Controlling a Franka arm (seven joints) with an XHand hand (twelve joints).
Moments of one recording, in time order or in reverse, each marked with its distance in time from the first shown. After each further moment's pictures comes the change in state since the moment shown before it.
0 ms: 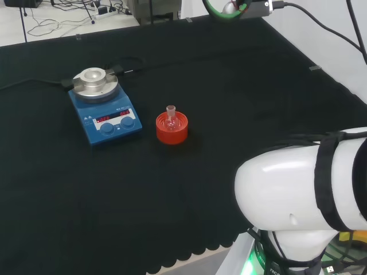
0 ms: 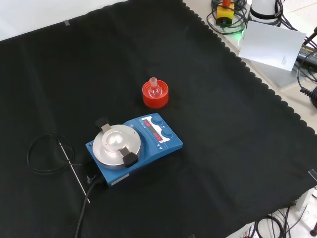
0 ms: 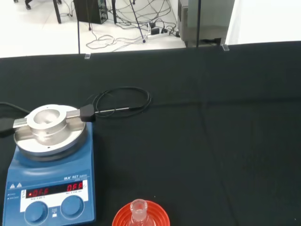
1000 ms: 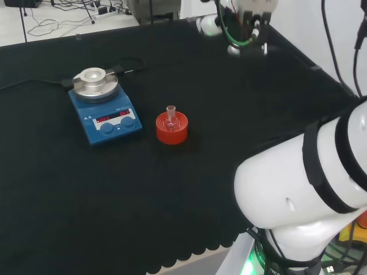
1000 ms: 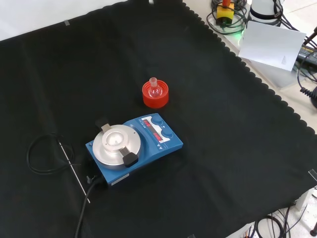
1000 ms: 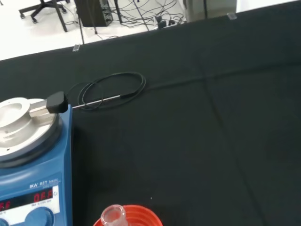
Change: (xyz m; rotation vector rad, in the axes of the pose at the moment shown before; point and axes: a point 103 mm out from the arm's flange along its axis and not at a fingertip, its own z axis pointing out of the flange) arm -0.056 0.082 0.137 0.003 0.160 0.005
